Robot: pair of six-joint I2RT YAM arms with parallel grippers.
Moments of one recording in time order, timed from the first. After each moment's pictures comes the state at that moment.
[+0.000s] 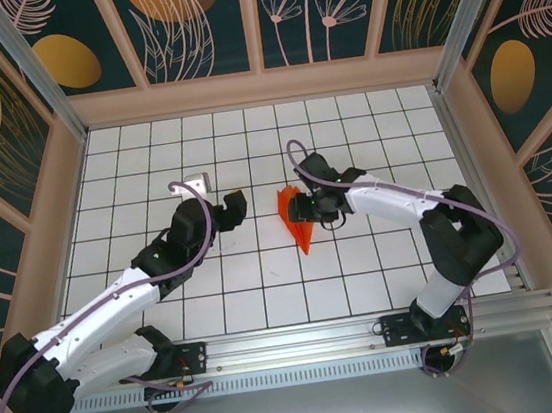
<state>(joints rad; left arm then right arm) -0.76 1.04 0.70 -0.12 -0.43 -0.58 0.68 1.66 1.06 -0.55 -0.09 0.65</state>
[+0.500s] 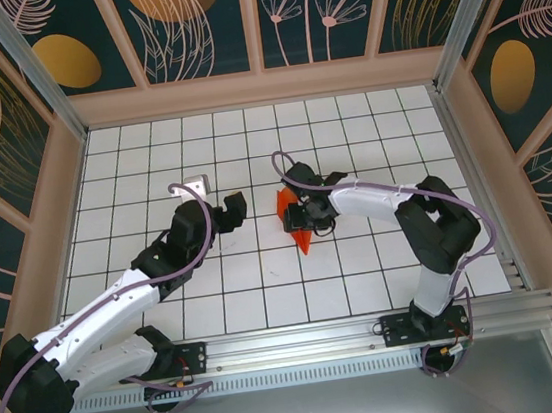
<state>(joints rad) -0.76 1.04 0.69 -0.12 -0.43 -0.58 0.73 1.76 1.11 -0.56 -0.07 0.65</state>
